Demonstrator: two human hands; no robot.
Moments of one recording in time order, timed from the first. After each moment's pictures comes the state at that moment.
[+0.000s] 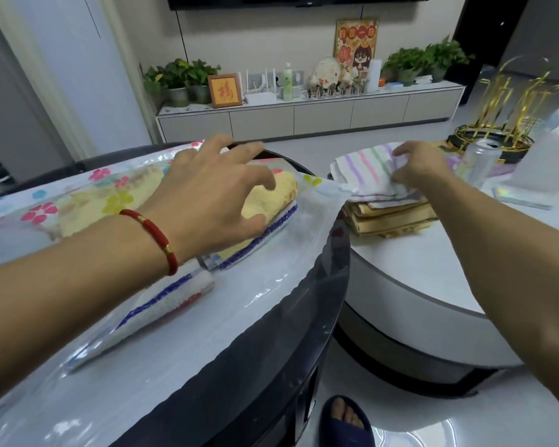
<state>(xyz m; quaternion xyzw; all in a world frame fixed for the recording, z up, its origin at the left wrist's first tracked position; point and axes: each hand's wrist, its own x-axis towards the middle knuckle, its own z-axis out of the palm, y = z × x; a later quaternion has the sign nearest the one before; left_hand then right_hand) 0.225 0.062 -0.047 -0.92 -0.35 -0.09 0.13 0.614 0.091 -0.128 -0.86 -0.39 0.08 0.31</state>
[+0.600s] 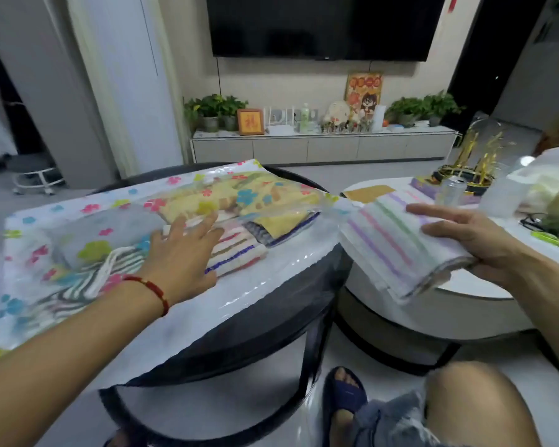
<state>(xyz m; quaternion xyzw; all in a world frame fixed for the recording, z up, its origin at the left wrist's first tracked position) 0.057 -0.025 -0.078 -0.86 -0.50 0.01 0.08 0.493 -0.168 -0.063 -0.58 -0.40 0.45 0.55</state>
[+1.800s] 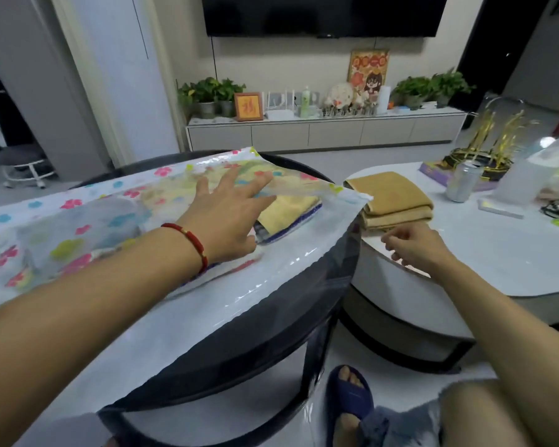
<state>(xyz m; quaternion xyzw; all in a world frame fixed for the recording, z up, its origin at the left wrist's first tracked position) 0.133 0.004 -0.040 -0.92 -0.37 -0.01 0.15 0.480 -0.075 -0.150 -0.82 -0.44 0.18 0.32</state>
